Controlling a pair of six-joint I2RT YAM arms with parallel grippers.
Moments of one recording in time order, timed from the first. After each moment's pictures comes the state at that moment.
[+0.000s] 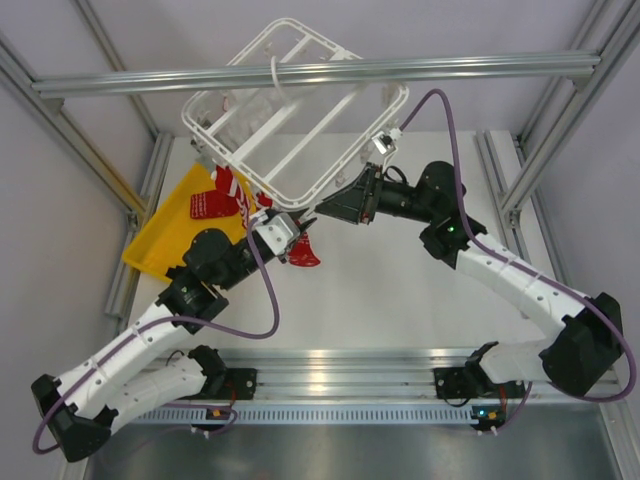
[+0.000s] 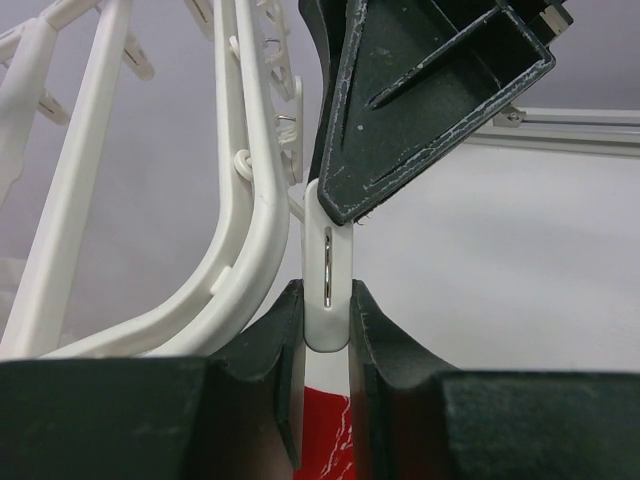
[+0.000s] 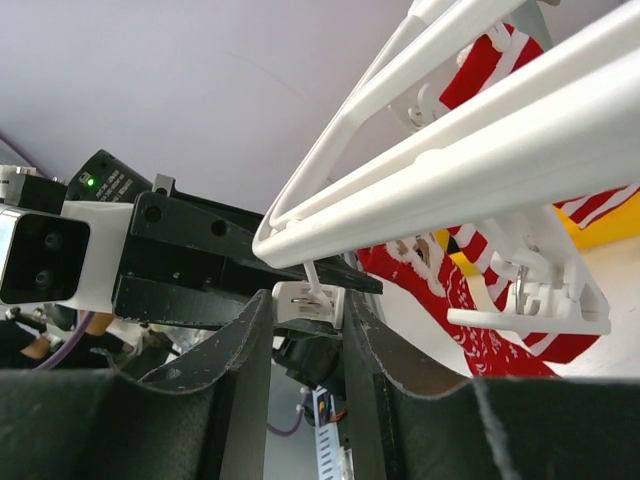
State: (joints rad) left arm -0.78 0.82 0.82 0.11 0.14 0.36; right arm 0.65 1.30 1.10 0.36 -0.69 0.82
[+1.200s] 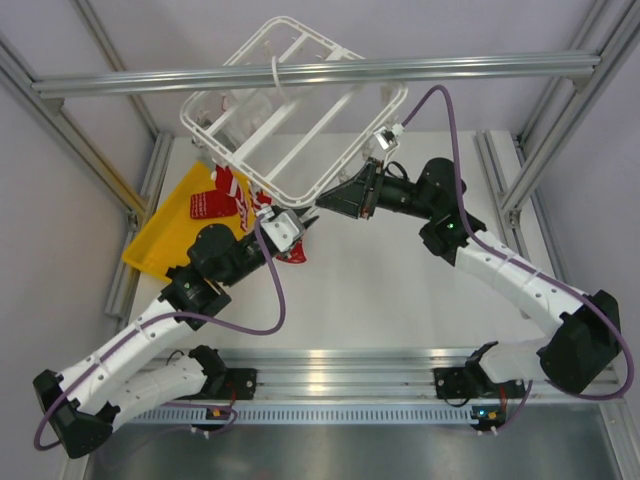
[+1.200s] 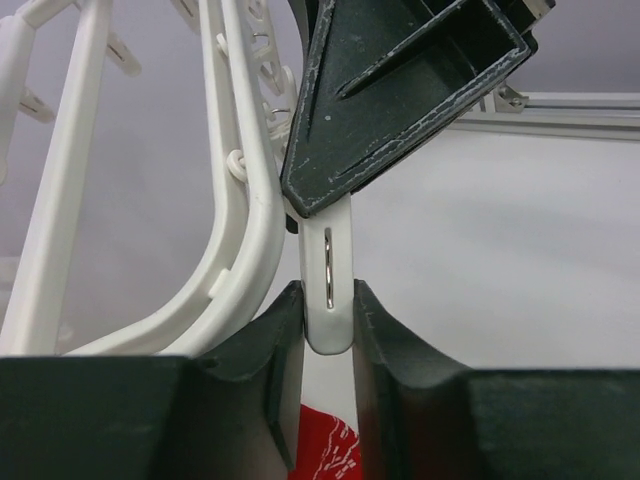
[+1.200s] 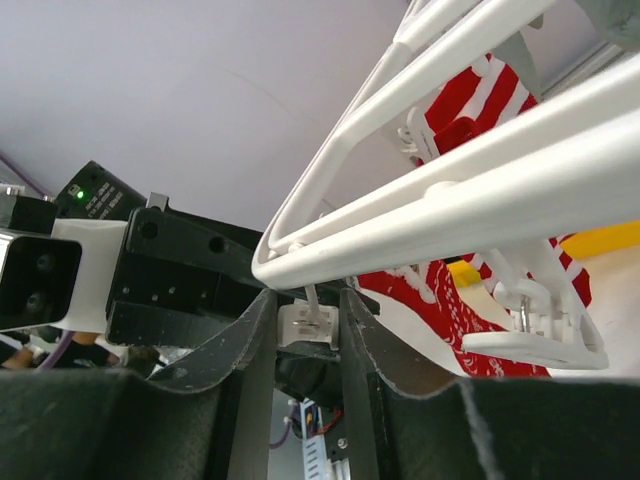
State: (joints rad) left arm -0.78 0.86 0.85 0.09 0.13 0.39; right arm 0.64 1.32 1.12 0.37 -0.68 0.82
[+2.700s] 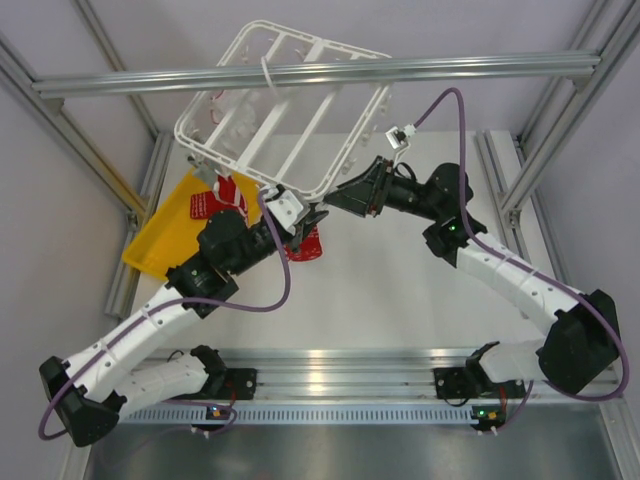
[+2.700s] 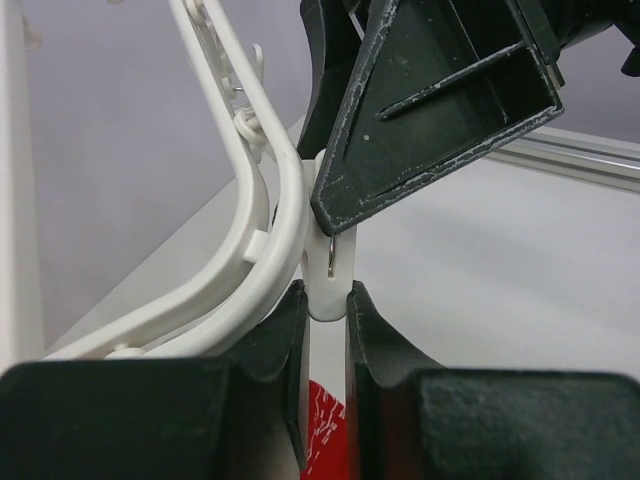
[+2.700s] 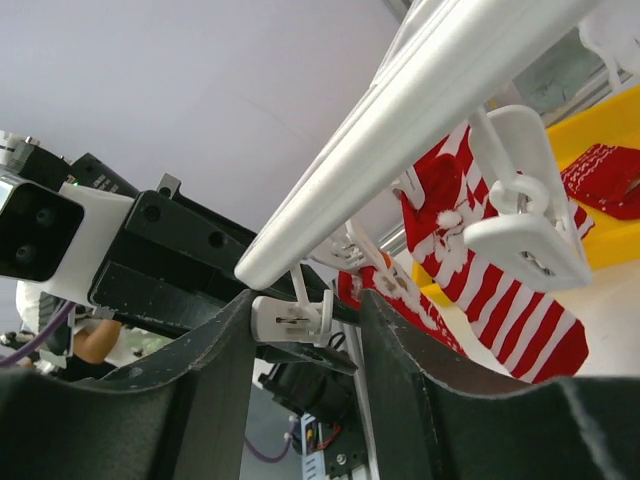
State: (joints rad) left arm -0.78 0.95 0.95 0.05 0.14 0.21; right arm 0.59 1.32 1.04 0.53 -0.71 0.88
